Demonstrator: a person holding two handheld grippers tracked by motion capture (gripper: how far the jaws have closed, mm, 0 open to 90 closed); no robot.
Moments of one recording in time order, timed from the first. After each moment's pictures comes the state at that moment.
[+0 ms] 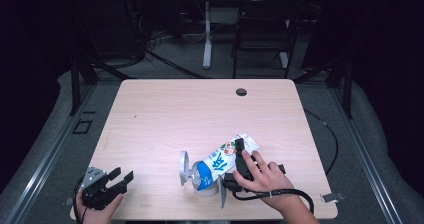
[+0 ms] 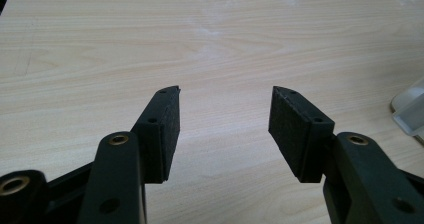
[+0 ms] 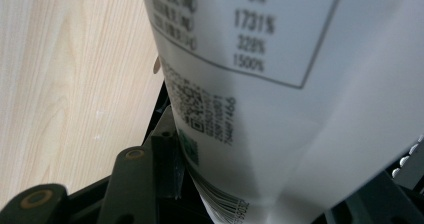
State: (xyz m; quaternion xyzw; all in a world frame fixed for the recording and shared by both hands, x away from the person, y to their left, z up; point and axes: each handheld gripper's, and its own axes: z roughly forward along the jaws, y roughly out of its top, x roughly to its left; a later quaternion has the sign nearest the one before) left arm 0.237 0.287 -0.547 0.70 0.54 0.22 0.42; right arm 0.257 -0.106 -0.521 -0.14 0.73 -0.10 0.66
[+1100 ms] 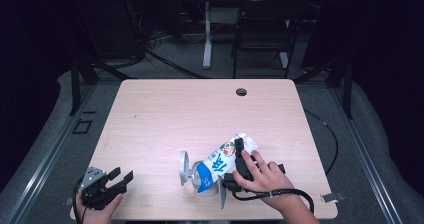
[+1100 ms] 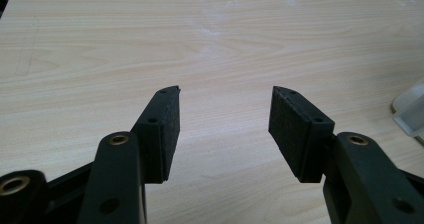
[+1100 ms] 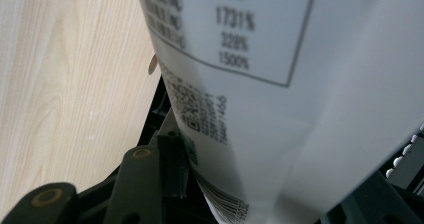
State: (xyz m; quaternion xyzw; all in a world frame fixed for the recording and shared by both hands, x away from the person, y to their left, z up) left arm 0.237 0.288 -0.546 0.69 0.54 0.22 0.42; right arm 0.256 -0.105 -0.519 -0.15 0.73 -0.10 0.66
